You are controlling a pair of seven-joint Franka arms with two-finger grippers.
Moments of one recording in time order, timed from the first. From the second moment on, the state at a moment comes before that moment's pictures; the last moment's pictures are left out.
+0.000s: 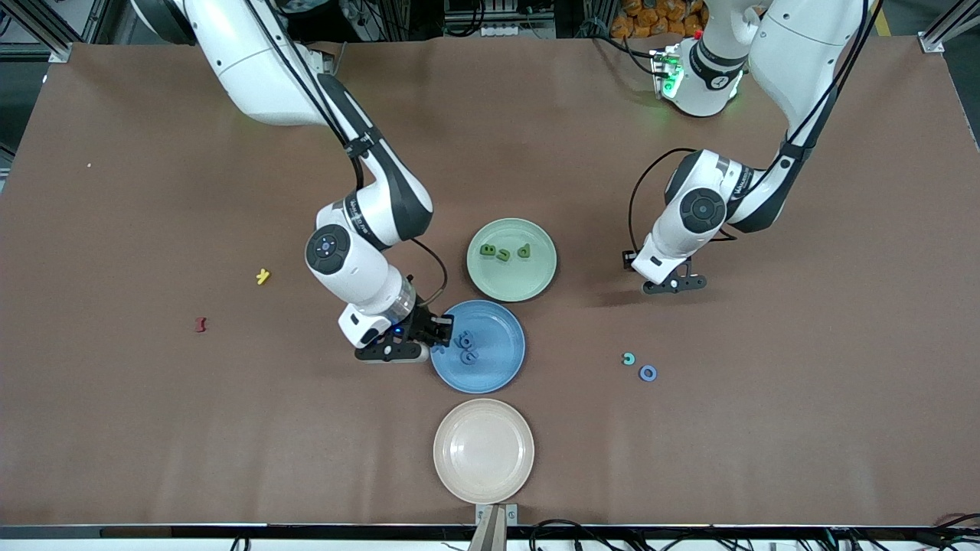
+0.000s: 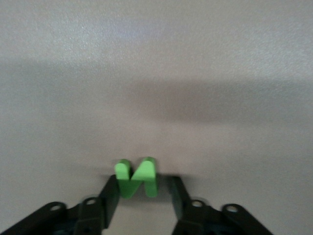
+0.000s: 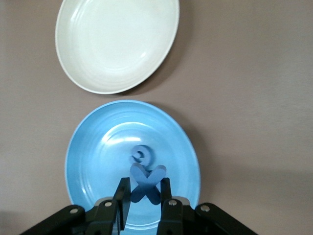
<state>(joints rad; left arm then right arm) -0.13 0.42 -0.25 -2.26 0.16 2.55 -0.59 0.54 0.71 -0.02 -1.52 0.34 2.52 0.34</state>
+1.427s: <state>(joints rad) -0.13 0.28 -0.31 -2.06 0.15 2.53 -0.84 0.47 0.74 -0.08 -1.43 0.23 2.24 0.39</state>
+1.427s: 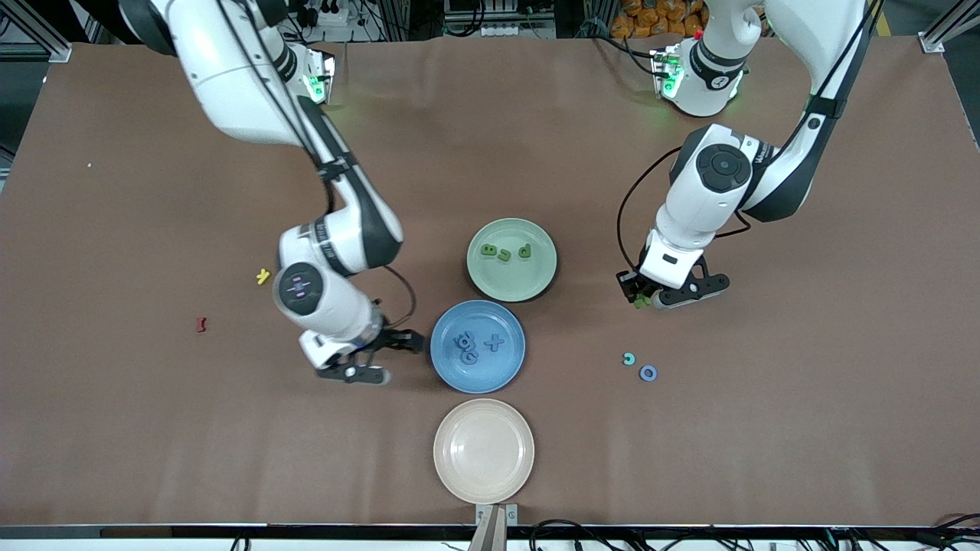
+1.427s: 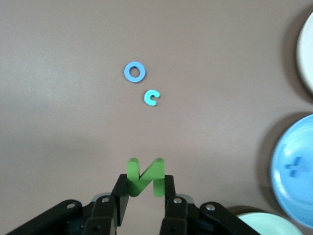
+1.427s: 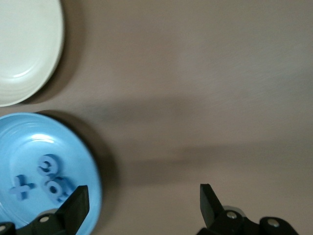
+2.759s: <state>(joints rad) -0.41 0.47 -0.46 -1.92 0.15 2.42 -1.39 0.04 0.45 -0.08 -1.42 -0.05 1.88 0.07</state>
